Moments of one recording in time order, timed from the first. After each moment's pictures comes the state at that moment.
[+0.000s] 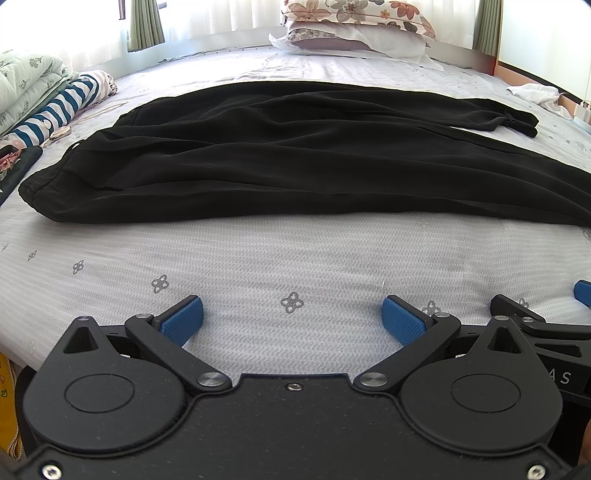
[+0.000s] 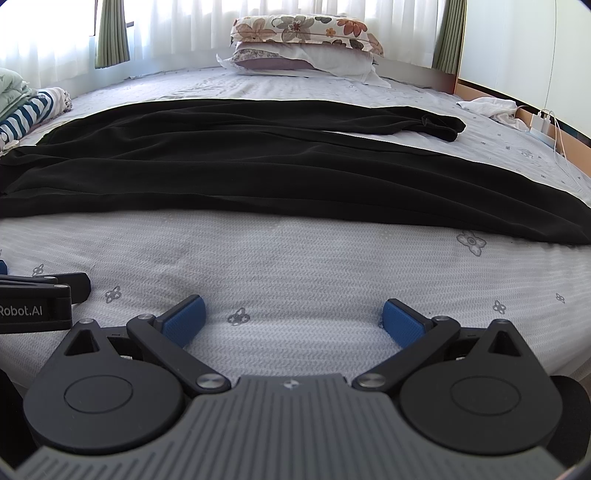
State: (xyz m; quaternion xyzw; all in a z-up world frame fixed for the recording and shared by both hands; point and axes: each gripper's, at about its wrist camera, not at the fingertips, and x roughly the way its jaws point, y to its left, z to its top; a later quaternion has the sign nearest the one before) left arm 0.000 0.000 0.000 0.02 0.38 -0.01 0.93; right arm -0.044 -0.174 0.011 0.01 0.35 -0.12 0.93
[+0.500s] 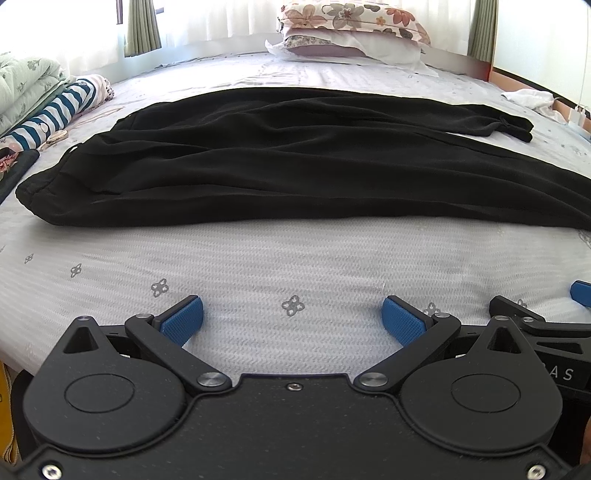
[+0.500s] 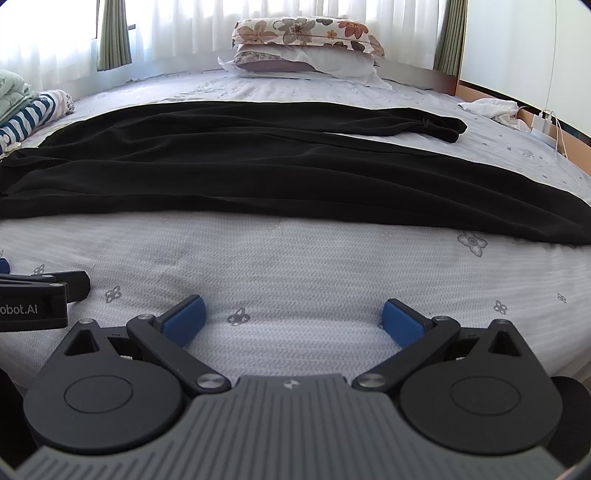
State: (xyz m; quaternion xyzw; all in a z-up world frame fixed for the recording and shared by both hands) left arm -0.004 0.004 -0.003 0.02 0.37 -0.02 0.93; right arm -0.045 -0.180 0.011 0.02 0.34 -0.12 0.93
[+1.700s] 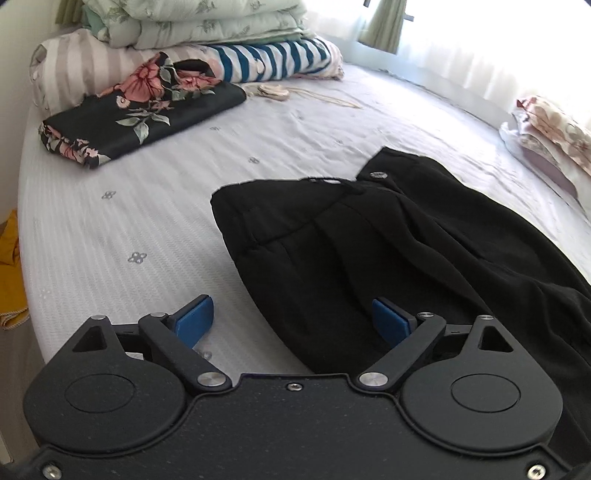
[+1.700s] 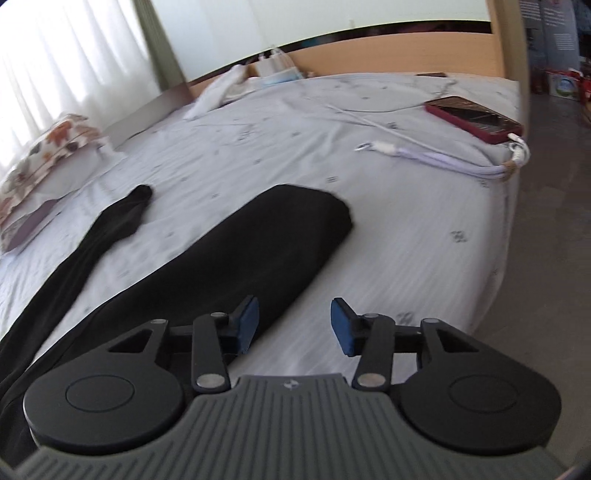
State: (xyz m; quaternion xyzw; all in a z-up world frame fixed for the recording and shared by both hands) left arm 0.103 0.218 0.015 -0.20 0.32 0.27 0.88; right arm -0.086 -0.504 0.045 0.30 0.23 -0.42 0.82
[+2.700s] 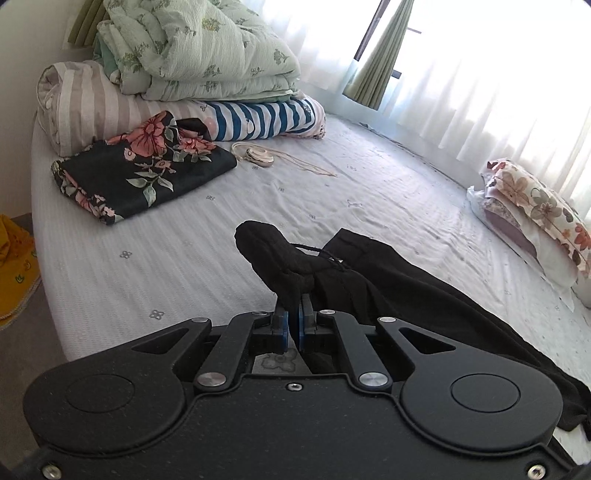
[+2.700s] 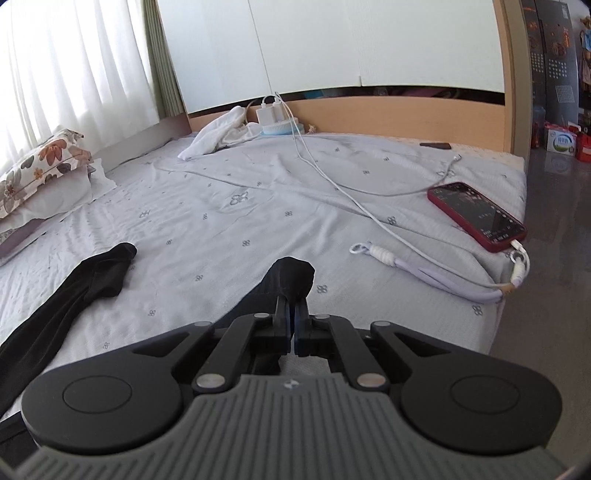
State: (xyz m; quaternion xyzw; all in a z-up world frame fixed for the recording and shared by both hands) left arm 0.050 0.221 0.097 -0.25 0.24 0.24 0.91; right arm -0.077 -0.547 0.095 0.23 0.21 -0.45 0.84
